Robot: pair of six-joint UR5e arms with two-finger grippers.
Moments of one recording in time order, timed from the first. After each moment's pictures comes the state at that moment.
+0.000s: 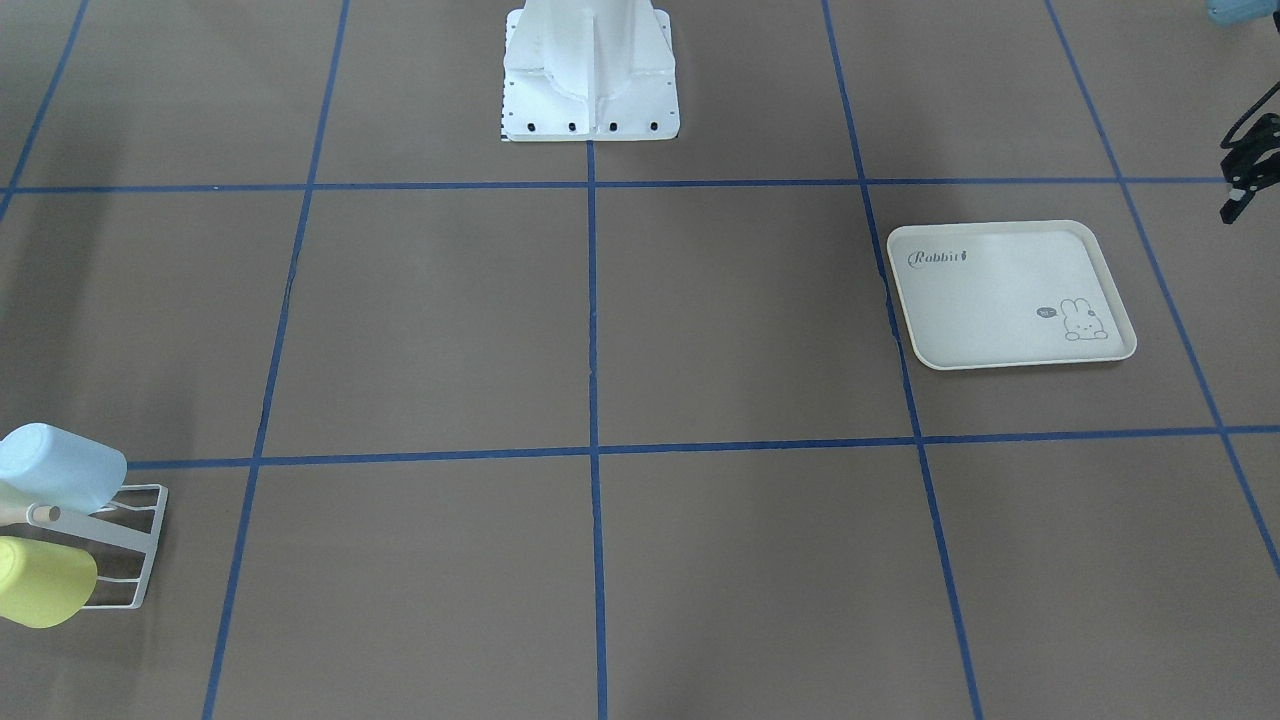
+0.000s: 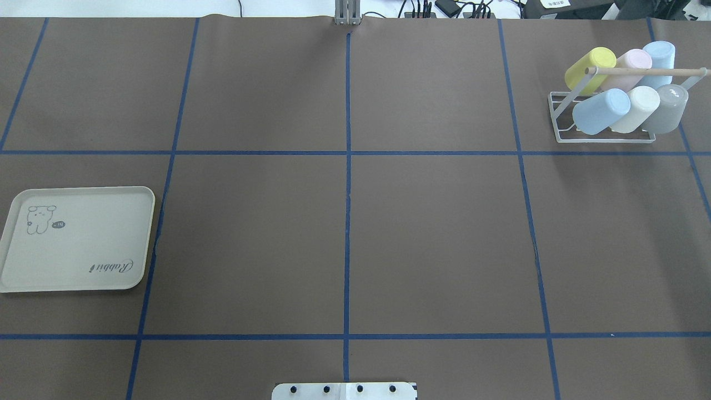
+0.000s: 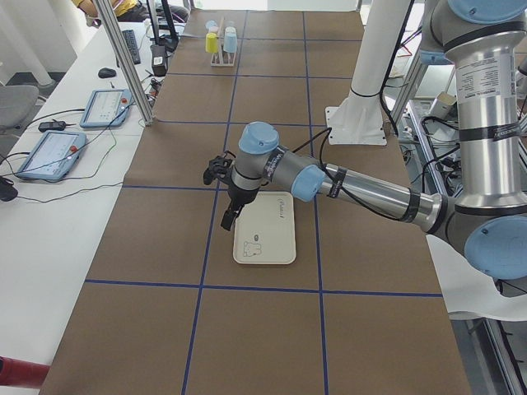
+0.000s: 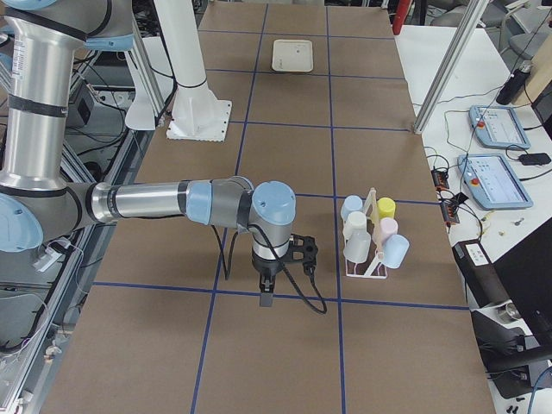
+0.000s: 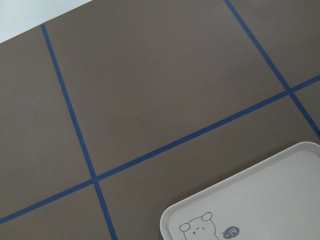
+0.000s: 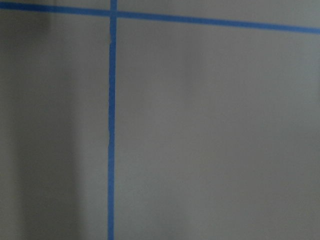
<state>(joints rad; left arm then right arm) -1.40 -1.41 -2.01 -1.74 -2.20 -0.12 1.63 -1.80 1.91 -1.83 2.21 -0.14</state>
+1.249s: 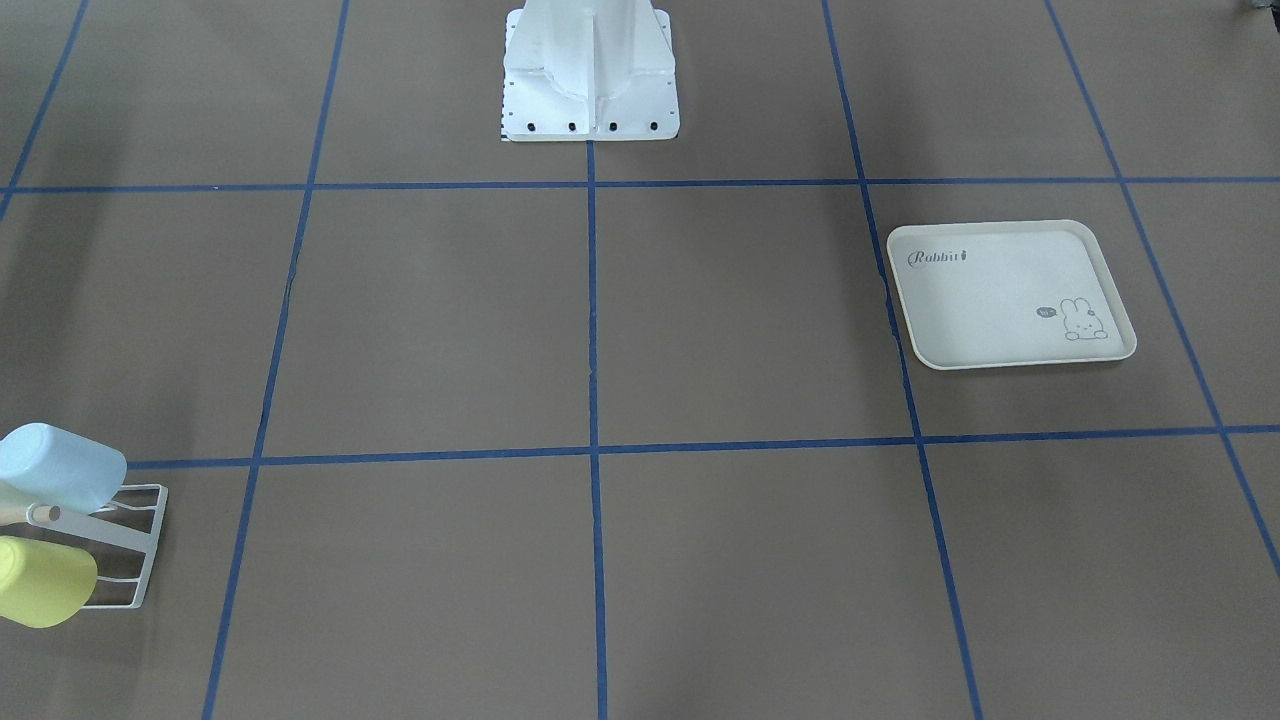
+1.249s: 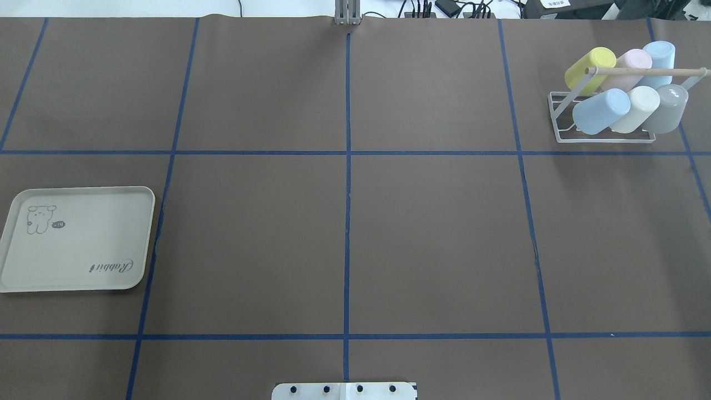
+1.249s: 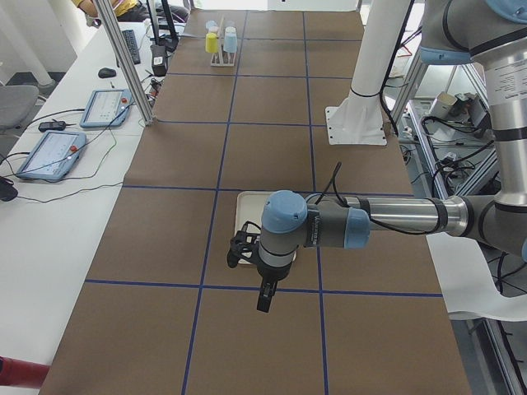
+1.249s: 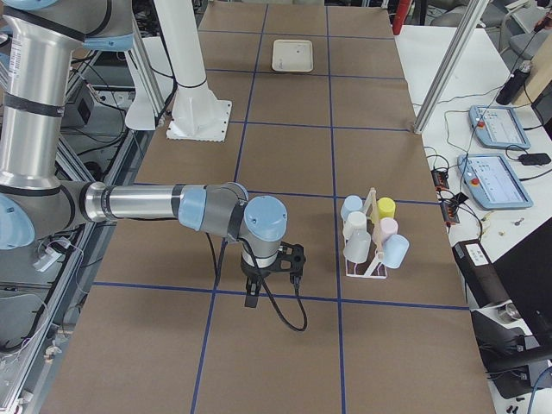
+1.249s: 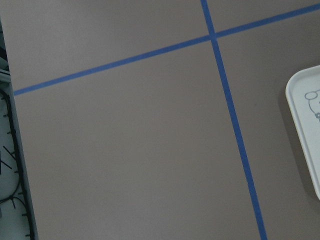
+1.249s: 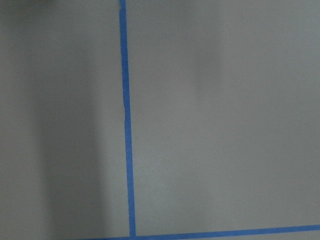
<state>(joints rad) -1.66 -1.21 -1.89 -1.62 -2.25 0.26 1.63 -1.83 1.89 -1.85 2.27 -0.15</state>
